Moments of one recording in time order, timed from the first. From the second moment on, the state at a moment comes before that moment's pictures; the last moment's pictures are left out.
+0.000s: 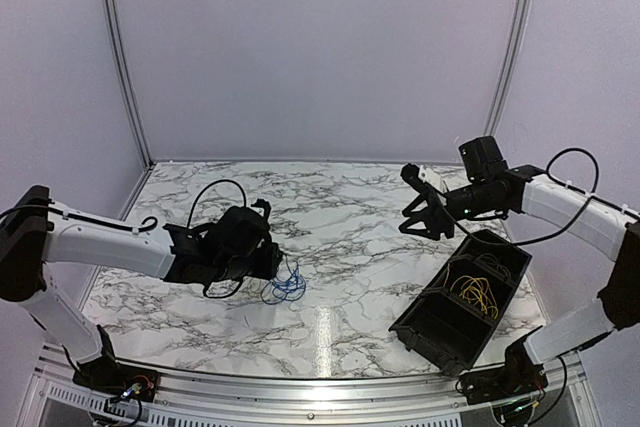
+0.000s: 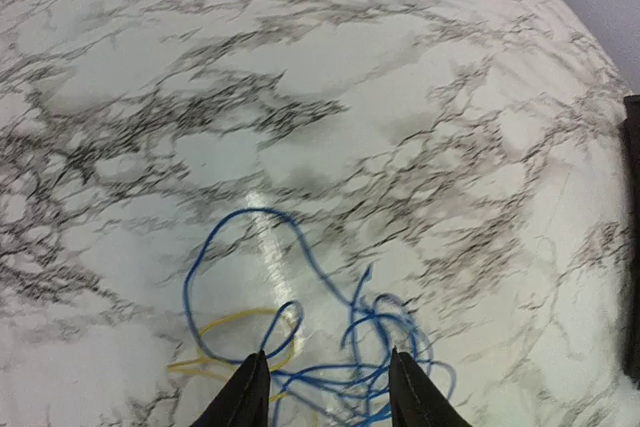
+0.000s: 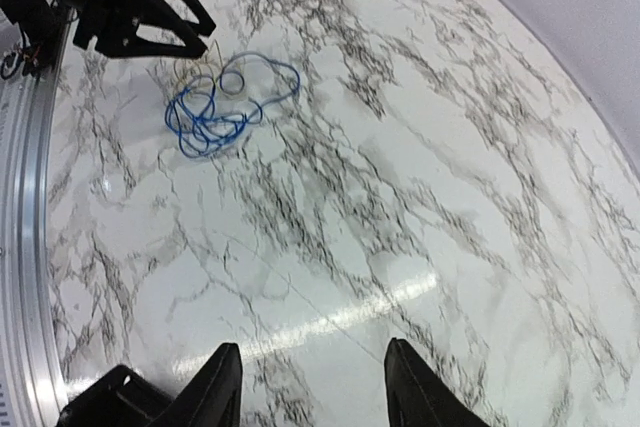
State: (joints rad) left arm -1.00 1.61 0.91 -0.03 -0.36 -0.60; right arm 0.33 1.33 1.05 -0.63 -0.66 -0.65
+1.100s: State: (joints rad) left arm -0.88 1.65 0.73 0.10 -0.38 -0.25; right arm 0.51 1.44 0.93 -0.40 -0.66 -0.60
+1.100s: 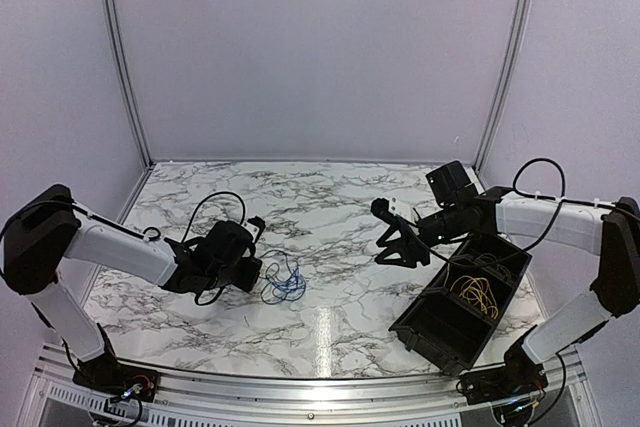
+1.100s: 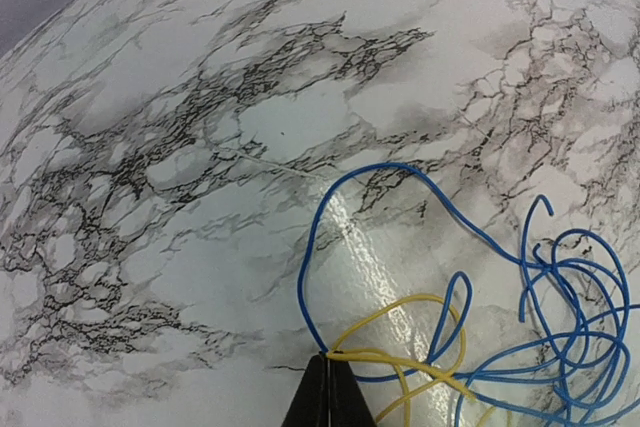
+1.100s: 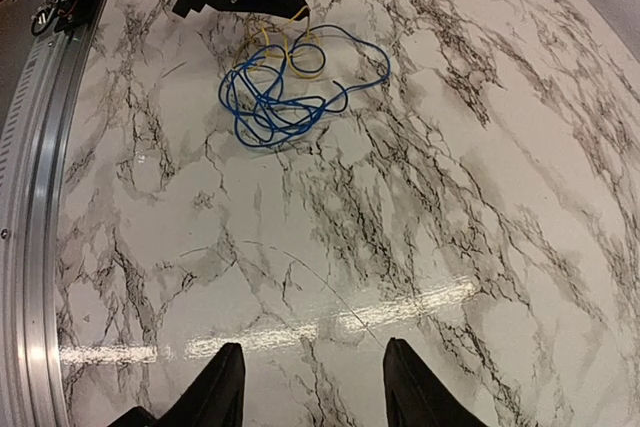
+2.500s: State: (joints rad) left arm -0.98 1.46 0.83 0.35 -0.16 -0.21; right arm 0.78 1.78 1.40 -0.50 -0.65 -0.43
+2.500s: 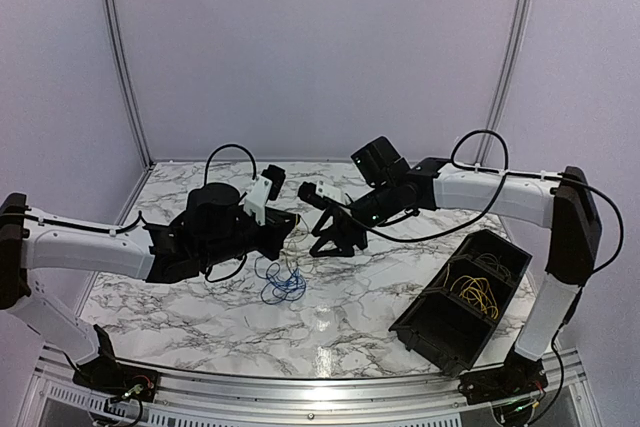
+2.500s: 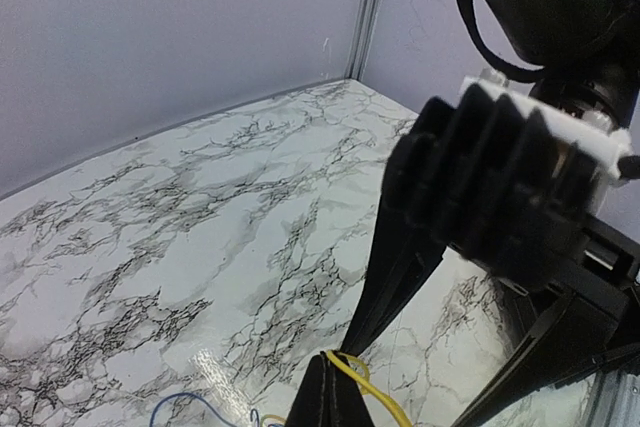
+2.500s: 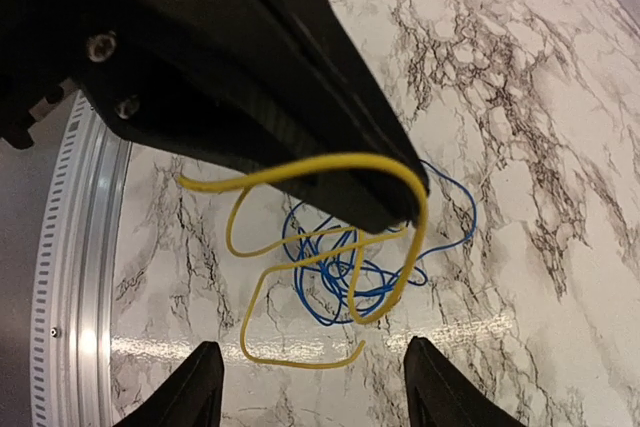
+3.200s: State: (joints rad) left arm -1.00 1.46 0.79 0.45 -0.19 -0.28; right arm 0.75 1.85 1.36 -0.46 -0.67 -0.24
